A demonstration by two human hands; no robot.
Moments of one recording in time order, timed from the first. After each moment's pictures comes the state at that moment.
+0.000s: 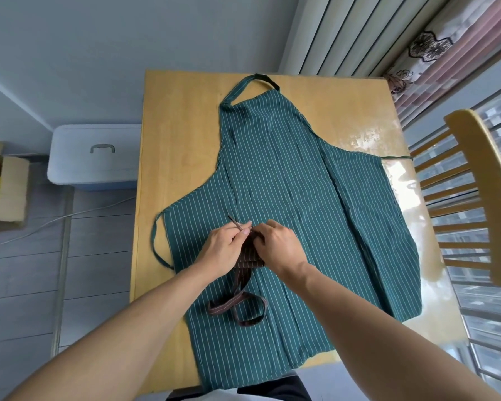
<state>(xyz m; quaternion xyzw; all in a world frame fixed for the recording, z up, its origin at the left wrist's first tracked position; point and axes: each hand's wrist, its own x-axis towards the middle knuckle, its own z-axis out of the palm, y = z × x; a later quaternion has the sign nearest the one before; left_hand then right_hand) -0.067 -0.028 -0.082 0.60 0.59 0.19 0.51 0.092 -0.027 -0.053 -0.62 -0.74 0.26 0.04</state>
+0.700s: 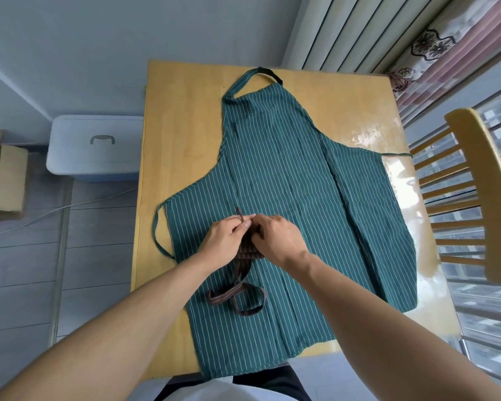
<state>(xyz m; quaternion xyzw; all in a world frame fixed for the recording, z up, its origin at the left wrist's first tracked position) -0.065 -0.031 -0.077 0.58 0.59 0.20 0.52 0.094 -0.026 -0.046 -0.60 -0.76 0.25 -0.01</state>
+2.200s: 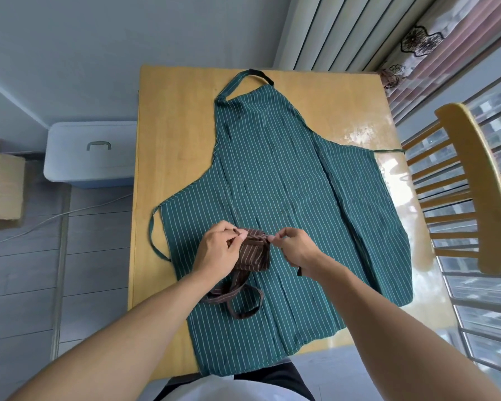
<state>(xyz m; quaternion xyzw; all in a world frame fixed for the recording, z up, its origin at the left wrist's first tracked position) -0.061 -0.056 -0.086 0.62 0.63 0.23 0.40 0.139 -0.039 -0.049 -0.74 -0.34 0.58 0.06</state>
